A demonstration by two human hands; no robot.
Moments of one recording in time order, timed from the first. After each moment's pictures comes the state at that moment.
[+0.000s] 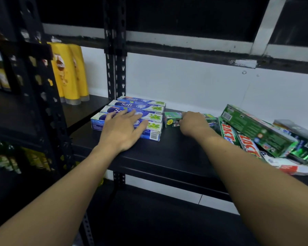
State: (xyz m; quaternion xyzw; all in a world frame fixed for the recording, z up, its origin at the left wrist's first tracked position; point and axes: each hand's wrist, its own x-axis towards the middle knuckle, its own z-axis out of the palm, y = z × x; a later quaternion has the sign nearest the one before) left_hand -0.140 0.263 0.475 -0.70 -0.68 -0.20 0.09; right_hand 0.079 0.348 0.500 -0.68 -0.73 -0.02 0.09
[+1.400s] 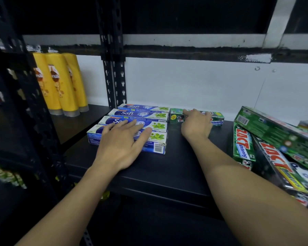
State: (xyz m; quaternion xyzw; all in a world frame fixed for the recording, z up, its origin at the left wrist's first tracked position) left_hand -0.137 0.259 0.476 -0.70 -0.67 -0.24 0.08; right_hand 0.063 0.381 0.484 -0.69 -0.65 0.02 0.32
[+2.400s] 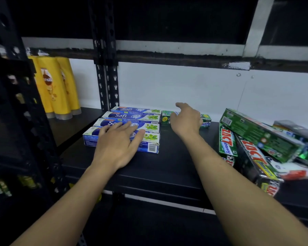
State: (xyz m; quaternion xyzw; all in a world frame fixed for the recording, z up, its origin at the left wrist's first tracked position) left_hand -0.135 0.258 0.479 -0.70 -0.67 -0.22 0.09; right_hand 0.056 0.350 0.511 -0.64 -0.64 0.06 0.42
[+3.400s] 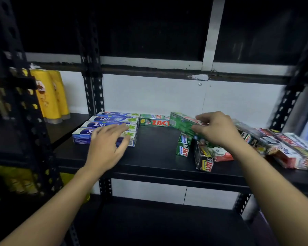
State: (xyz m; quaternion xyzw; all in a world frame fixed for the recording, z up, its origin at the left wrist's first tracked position) left_hand -0.104 0.208 0.475 -0.71 -0.55 -0.41 0.16; right_hand 0.210 0.186 0.571 -0.65 -0.68 0.04 0.33
